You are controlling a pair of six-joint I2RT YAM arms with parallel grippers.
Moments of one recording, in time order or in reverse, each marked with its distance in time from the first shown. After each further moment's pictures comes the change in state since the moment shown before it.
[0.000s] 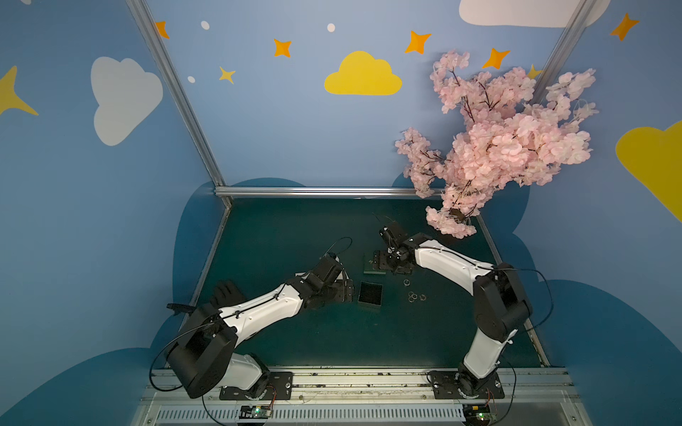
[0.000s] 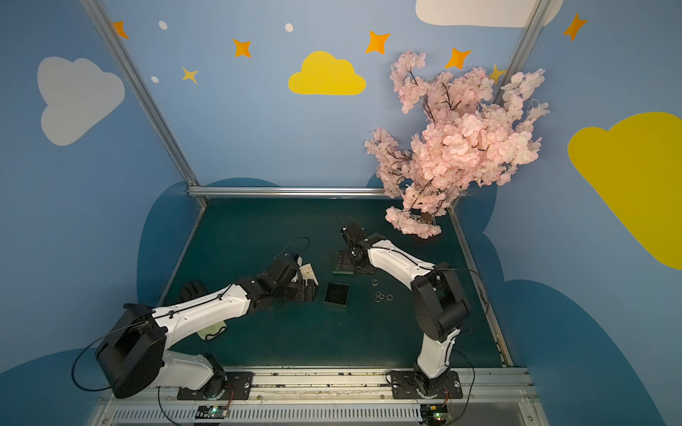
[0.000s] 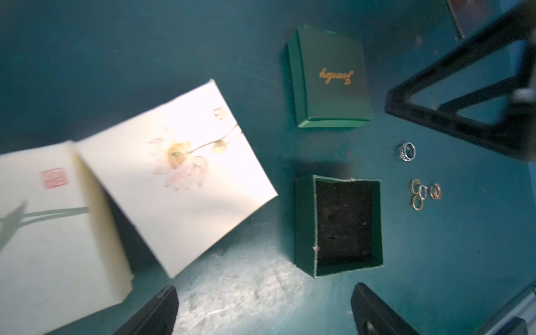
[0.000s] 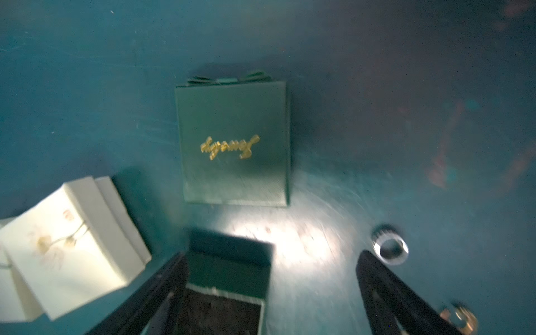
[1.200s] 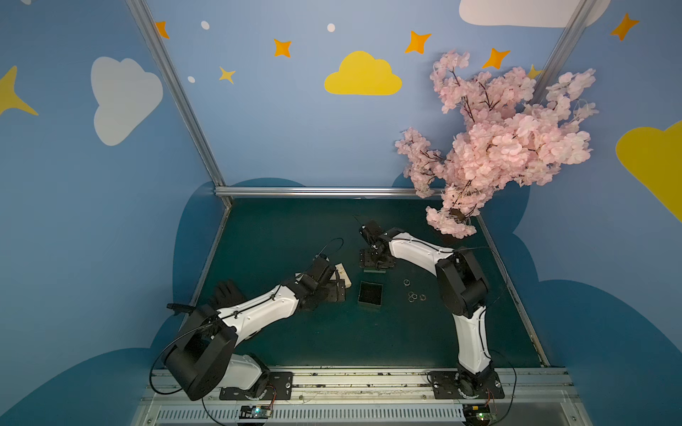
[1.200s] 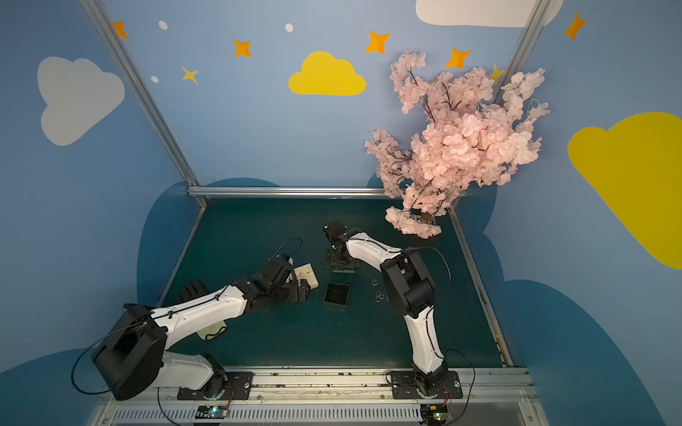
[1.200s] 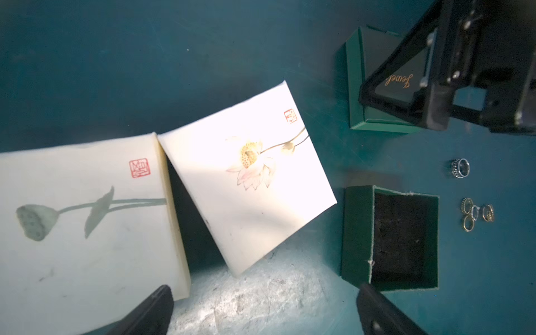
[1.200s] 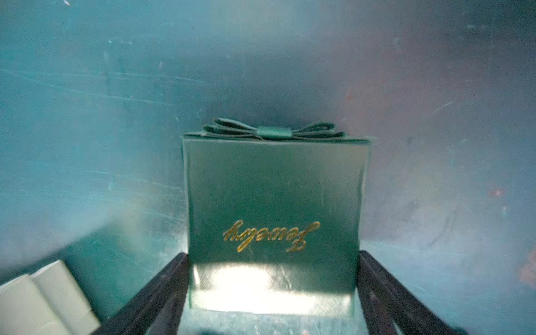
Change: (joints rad) left arm 0.051 0.000 -0.045 0.001 -0.041 -0.006; right arm 0.044 0.262 0.241 -0.051 0.092 -0.016
